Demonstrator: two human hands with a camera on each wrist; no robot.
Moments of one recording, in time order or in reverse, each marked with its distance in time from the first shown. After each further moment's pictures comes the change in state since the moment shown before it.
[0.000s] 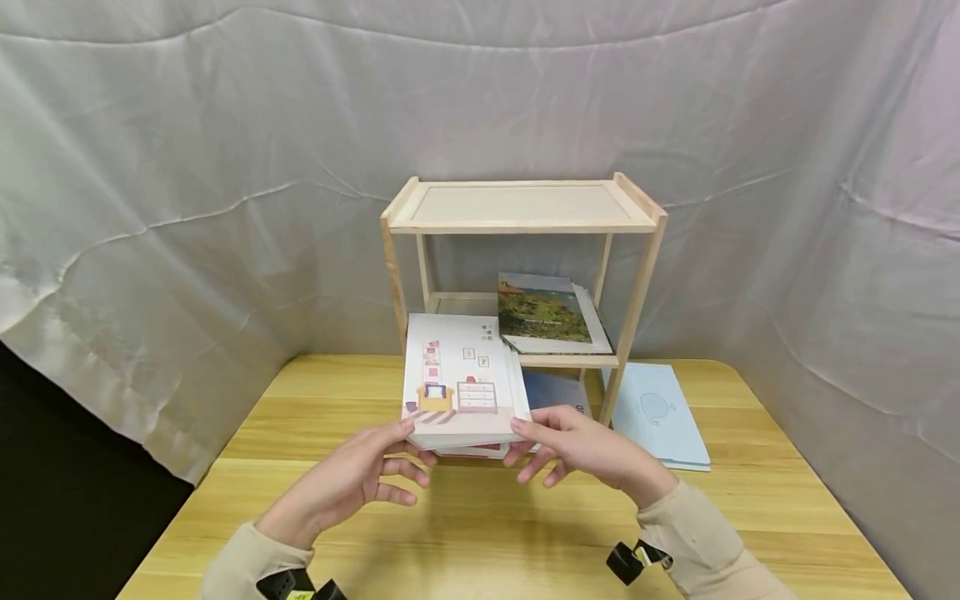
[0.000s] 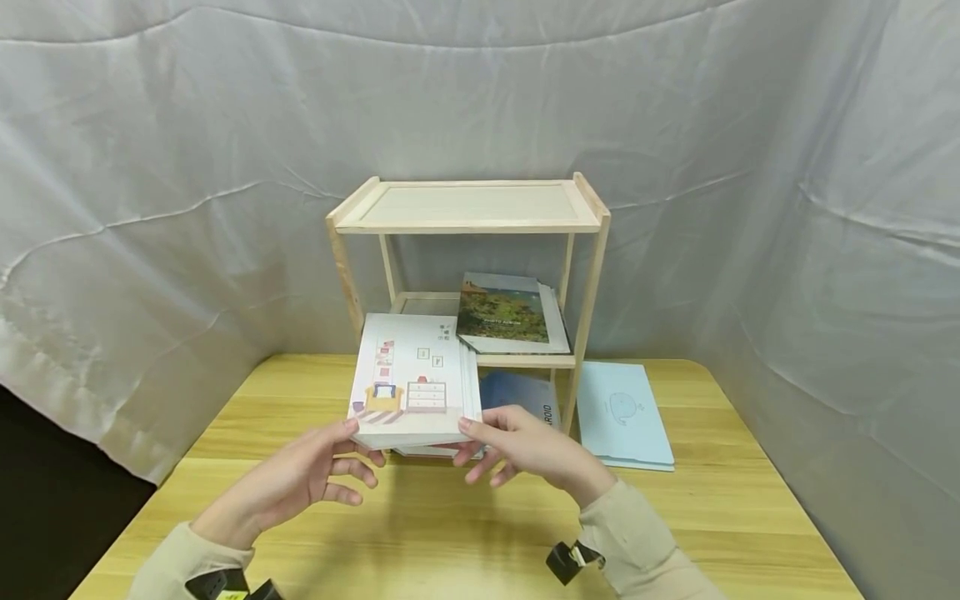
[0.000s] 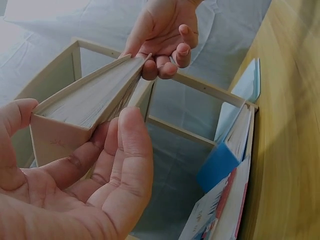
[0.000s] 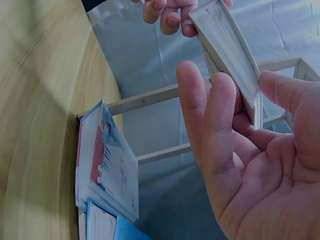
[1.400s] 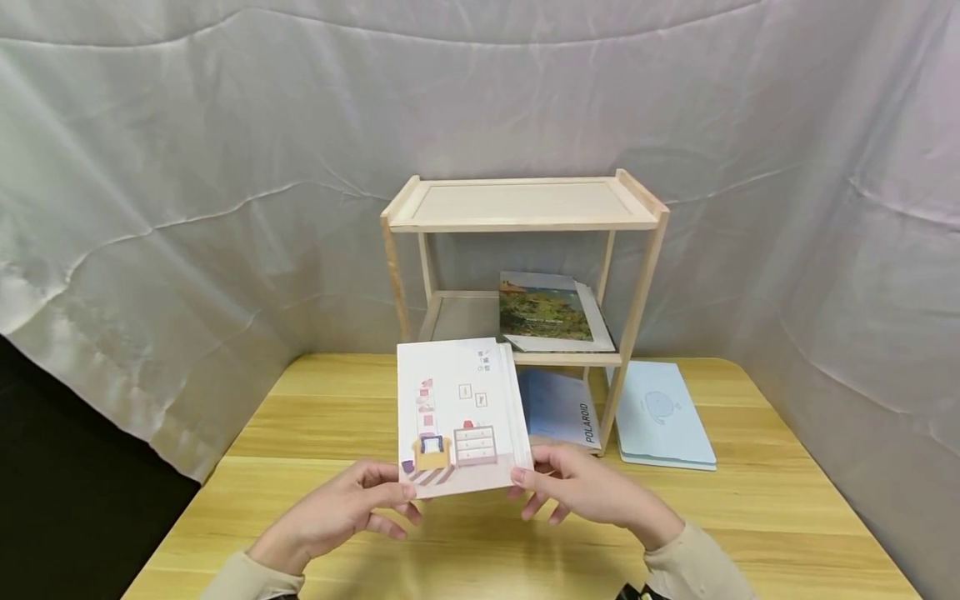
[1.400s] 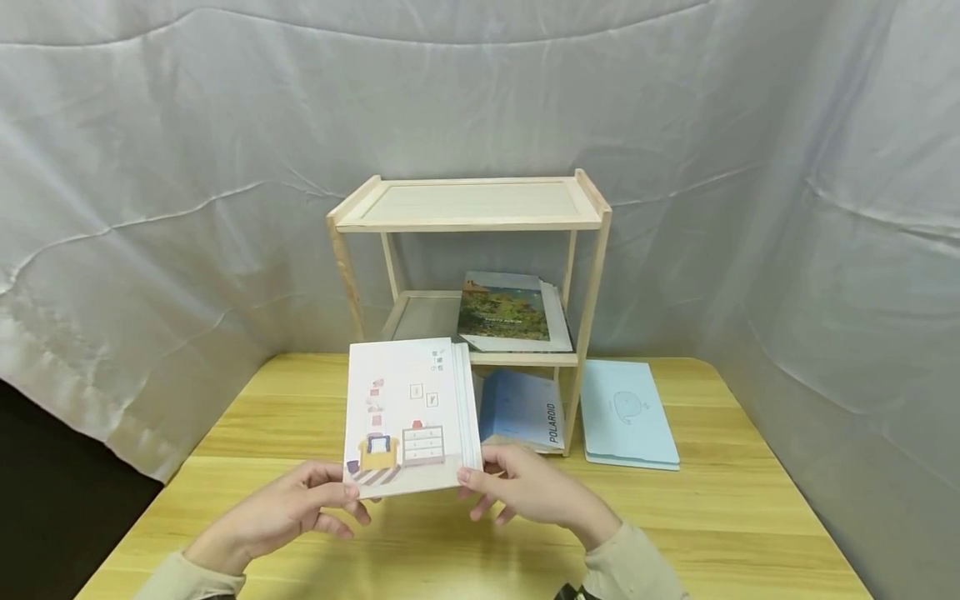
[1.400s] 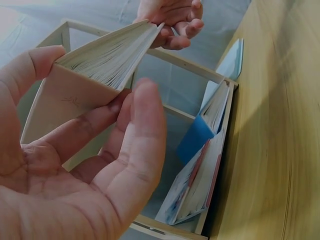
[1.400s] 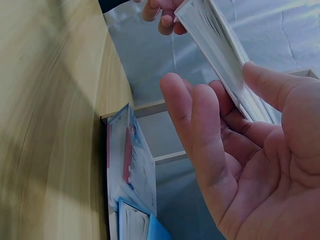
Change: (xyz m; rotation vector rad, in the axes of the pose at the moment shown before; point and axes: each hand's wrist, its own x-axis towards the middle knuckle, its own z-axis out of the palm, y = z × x) left_hand -0.015 -0.037 -0.010 0.028 -0.140 0.058; right_hand -0.014 0.033 0.019 -0.119 -0.035 -0.080
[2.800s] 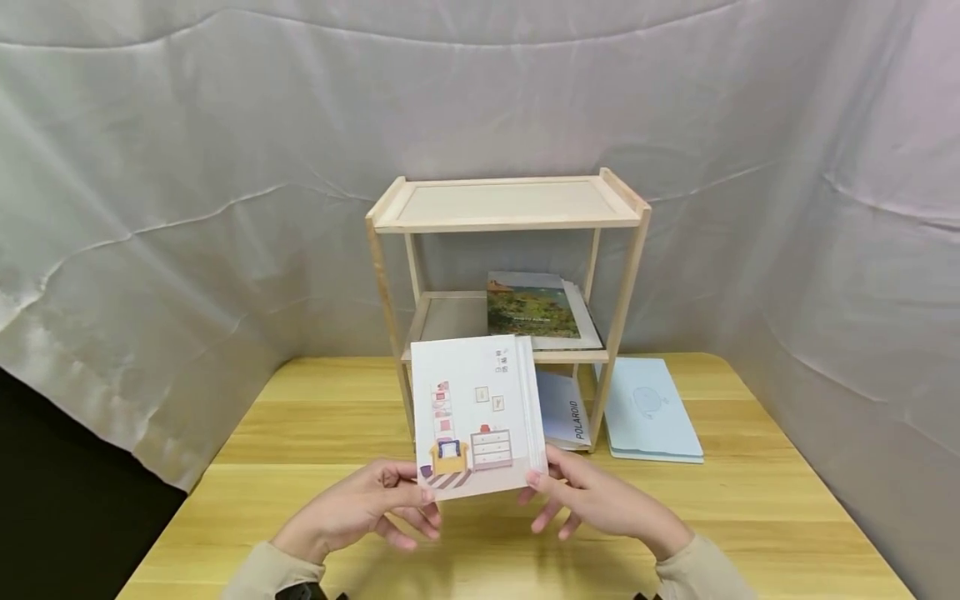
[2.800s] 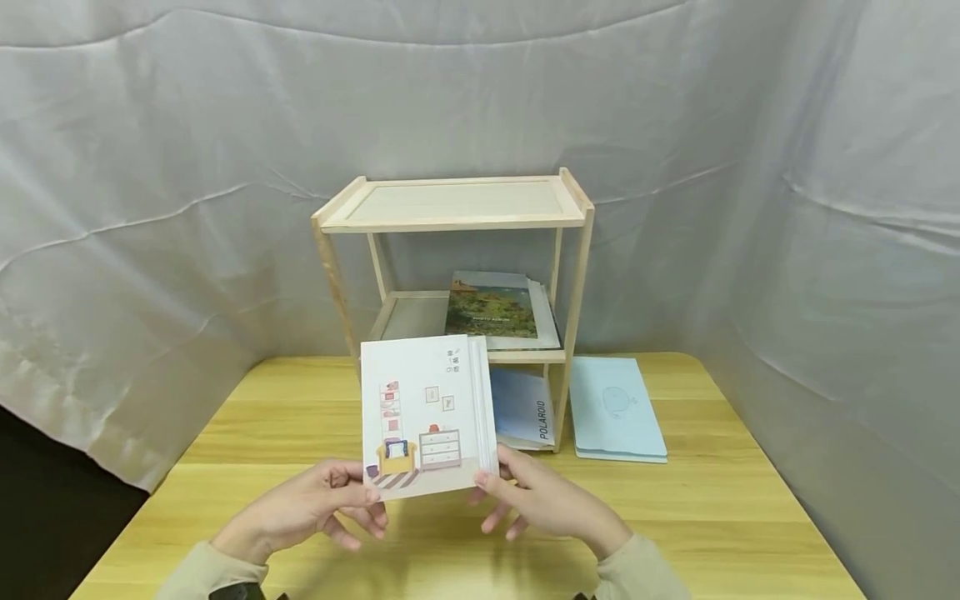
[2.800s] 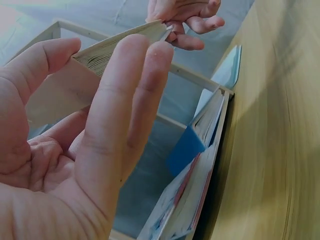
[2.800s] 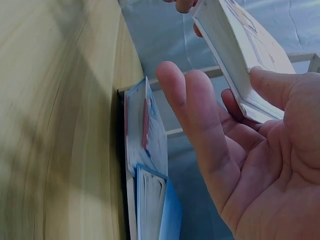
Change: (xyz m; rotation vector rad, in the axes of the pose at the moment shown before) left_hand 0.028 -0.005 0.011 0.010 -0.067 -0.095; right_hand -0.022 0.025 -0.004 0.007 0.035 -0.011
